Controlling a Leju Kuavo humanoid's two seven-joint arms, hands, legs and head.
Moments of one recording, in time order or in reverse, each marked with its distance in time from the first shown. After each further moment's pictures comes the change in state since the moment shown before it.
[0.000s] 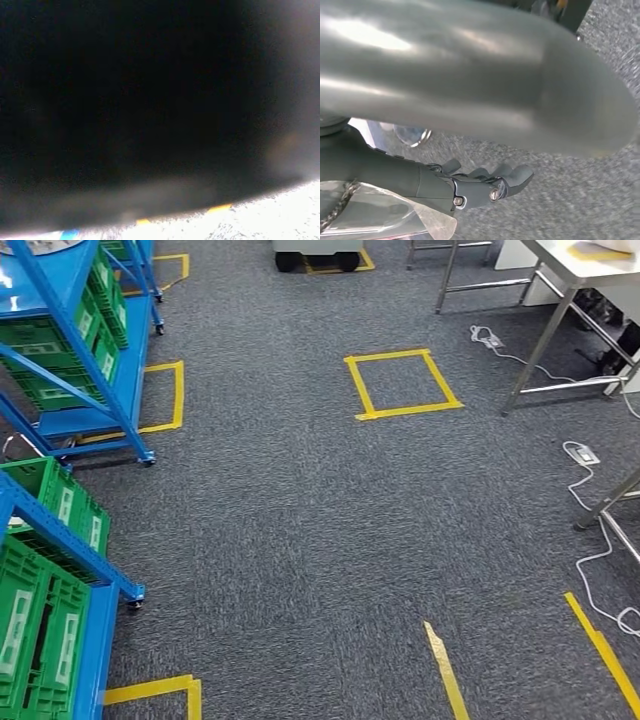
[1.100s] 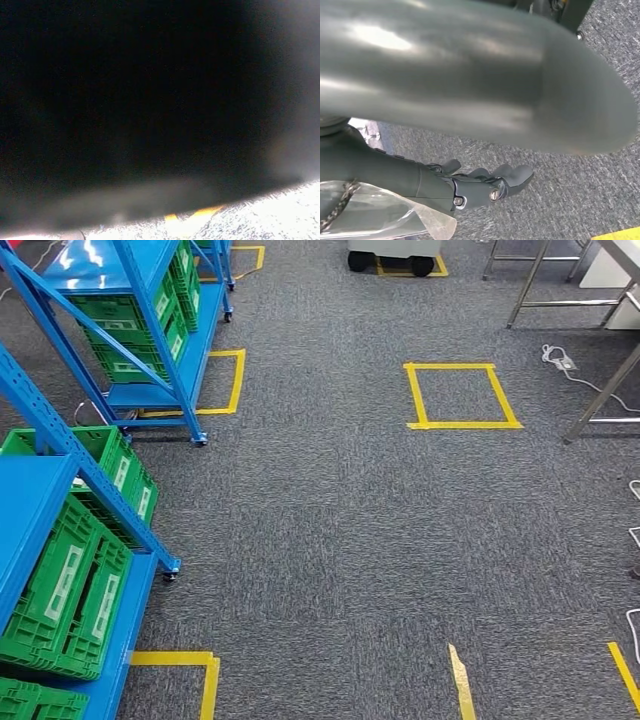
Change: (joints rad) left arm 0.002 -0.001 0.002 0.003 0.030 -0.008 -0.002; right arm -0.004 -0.006 0.025 0.000 0.000 0.000 -0.002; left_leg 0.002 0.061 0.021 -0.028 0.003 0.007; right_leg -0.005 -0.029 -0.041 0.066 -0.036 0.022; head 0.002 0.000
